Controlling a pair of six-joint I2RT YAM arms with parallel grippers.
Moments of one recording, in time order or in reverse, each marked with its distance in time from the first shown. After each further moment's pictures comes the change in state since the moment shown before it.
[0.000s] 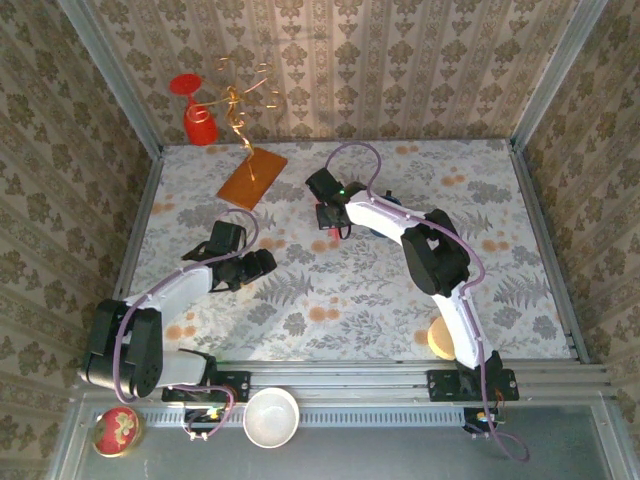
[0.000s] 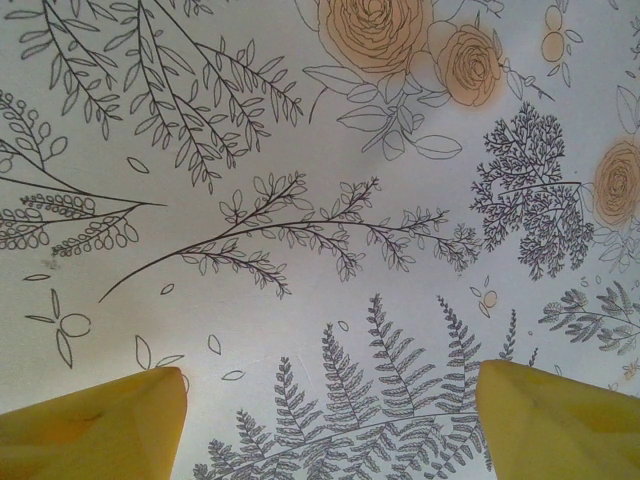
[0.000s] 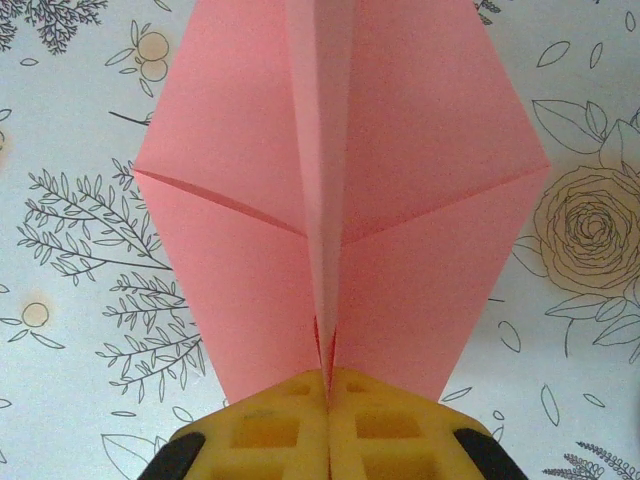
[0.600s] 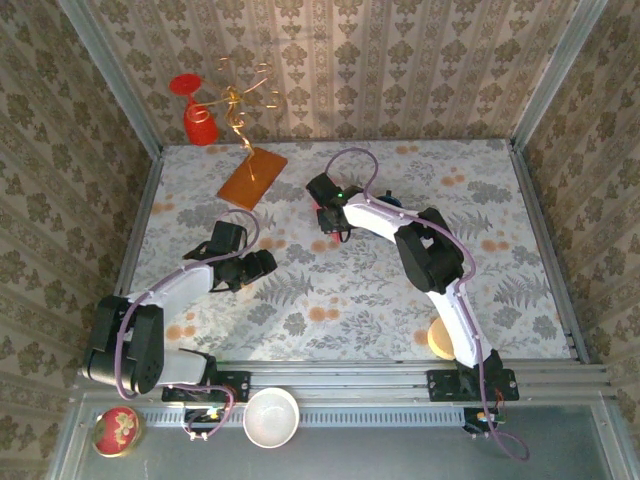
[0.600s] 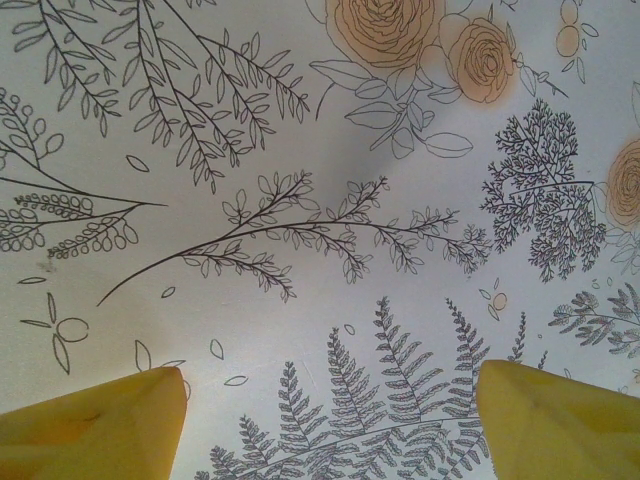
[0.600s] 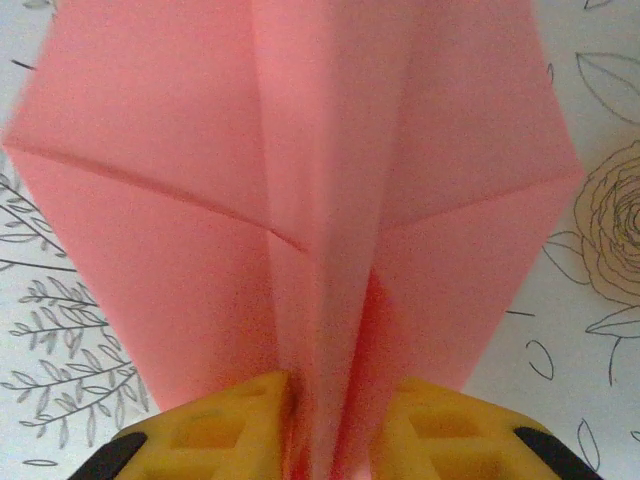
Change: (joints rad) left arm 0.000 0.015 0.000 0.006 0.000 0.000; right arm -0.011 0.062 0.015 0.003 -0.001 -0.012
